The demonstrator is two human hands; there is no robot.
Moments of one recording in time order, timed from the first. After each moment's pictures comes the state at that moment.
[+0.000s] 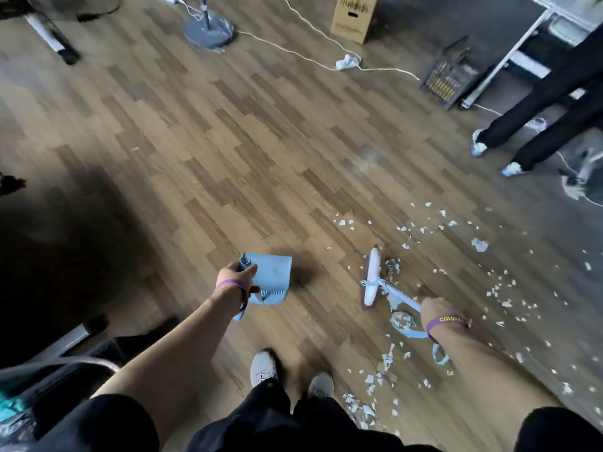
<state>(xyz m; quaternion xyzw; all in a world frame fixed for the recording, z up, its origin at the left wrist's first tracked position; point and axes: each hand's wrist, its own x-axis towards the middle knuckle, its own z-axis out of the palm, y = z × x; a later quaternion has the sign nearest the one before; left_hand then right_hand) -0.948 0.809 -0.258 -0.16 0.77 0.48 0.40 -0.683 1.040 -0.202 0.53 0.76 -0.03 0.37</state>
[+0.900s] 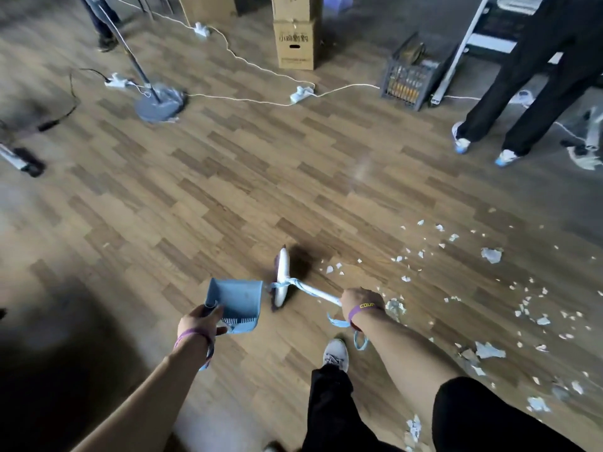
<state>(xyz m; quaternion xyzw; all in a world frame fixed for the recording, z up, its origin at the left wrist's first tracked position) -1.026 1.048 -0.242 -0.11 0.83 0.44 0.32 -0.830 1.263 -0.253 0.43 0.83 -0.16 0.32</state>
